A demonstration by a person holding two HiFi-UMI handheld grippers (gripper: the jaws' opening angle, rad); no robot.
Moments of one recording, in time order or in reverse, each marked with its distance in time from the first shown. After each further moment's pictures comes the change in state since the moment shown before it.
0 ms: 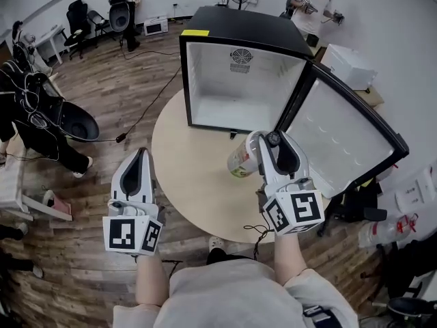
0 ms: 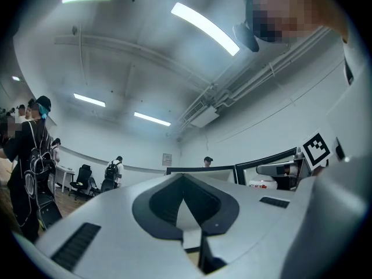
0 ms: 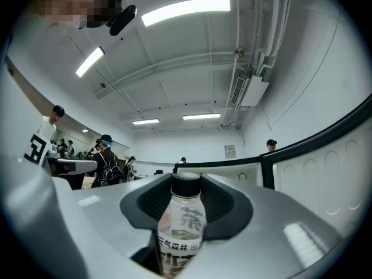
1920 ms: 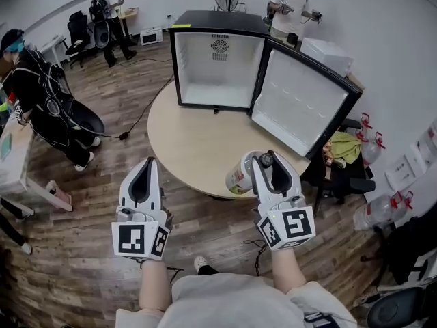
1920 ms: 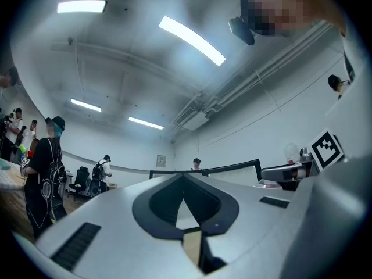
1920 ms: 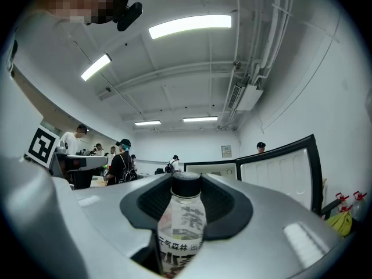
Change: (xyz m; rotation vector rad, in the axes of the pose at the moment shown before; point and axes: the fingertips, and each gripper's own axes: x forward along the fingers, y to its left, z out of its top) left arm -0.208 -0.136 0.044 0.019 -0.008 -0.043; right arm -0.264 0.061 0.038 -0.012 0.014 -0.020
